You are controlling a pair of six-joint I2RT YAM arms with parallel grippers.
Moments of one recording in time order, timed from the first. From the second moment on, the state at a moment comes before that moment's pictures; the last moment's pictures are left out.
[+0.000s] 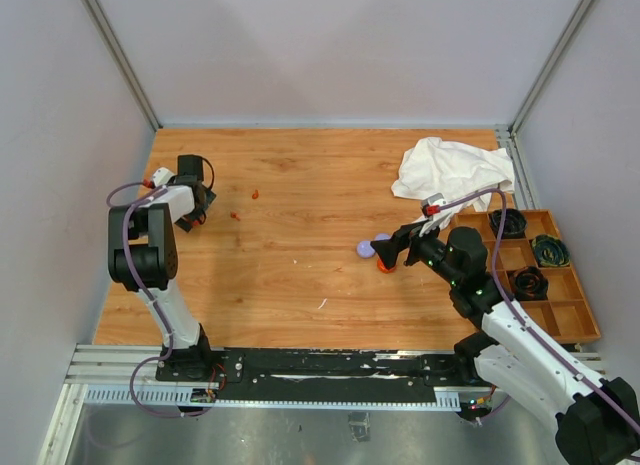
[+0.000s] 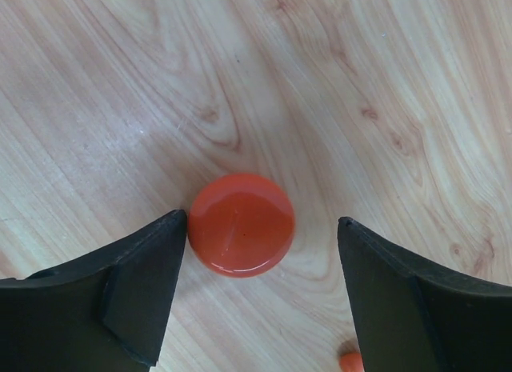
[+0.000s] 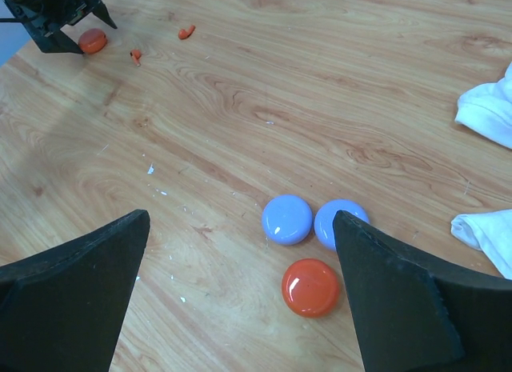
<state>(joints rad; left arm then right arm) 0.09 1.83 1.10 -0.29 -0.47 -0.89 0.46 0.77 0.41 0.17 -0.23 0.21</state>
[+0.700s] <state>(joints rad) 0.09 1.80 1.07 -0.29 -0.42 -0.80 0.46 0.82 0.40 0.18 -0.26 0.22</state>
